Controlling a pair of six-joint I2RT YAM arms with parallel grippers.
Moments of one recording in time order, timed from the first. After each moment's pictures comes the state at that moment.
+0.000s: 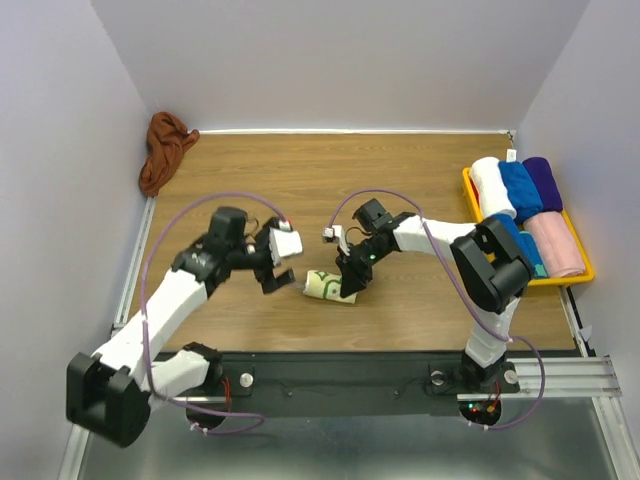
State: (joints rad) left arm -0.34 1.08 0.81 -0.50 0.67 0.72; right arm 0.63 1.85 1.11 -0.48 -0.80 -0.48
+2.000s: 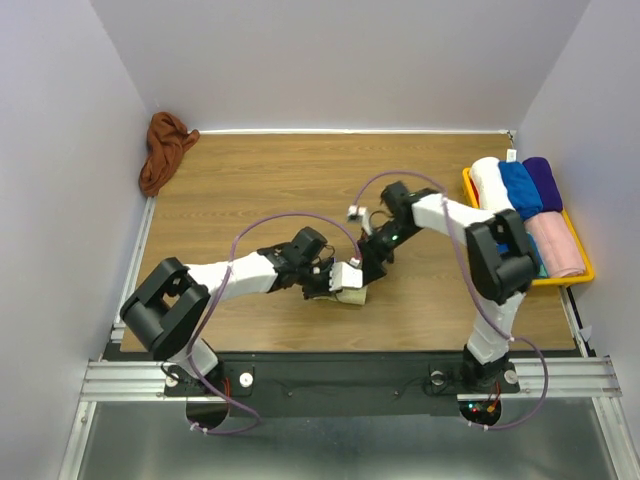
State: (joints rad) left arm -0.82 1.52 0.76 -0.18 0.39 0.73; right arm 0.45 1.94 1.27 -0.86 -0.94 -0.61
